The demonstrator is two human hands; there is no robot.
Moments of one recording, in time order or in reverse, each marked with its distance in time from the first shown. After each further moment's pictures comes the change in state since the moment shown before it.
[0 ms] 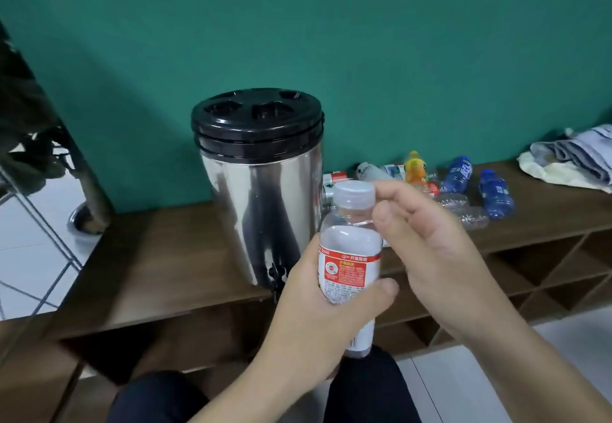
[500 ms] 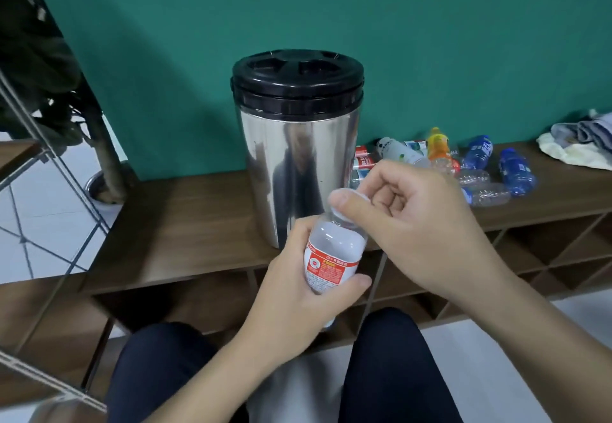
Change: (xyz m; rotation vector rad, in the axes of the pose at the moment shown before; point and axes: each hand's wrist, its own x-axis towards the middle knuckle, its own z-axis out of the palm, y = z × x) left_hand -0.028 -0.047 -0.078 0.052 -0.074 0.105; right_hand 0.001 -0.010 0.068 -0.501 0.074 -0.003
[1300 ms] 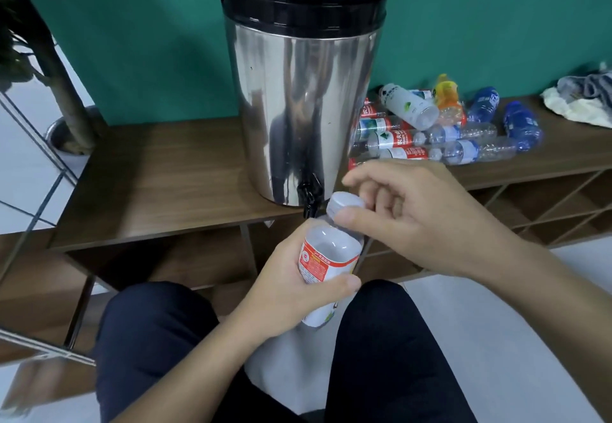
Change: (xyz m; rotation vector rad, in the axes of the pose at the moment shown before) left_hand -0.010 -0.105 -0.006 -0.281 -0.215 -0.093; right_hand -0.012 0.054 0.027 -0.223 -0.377 -0.073
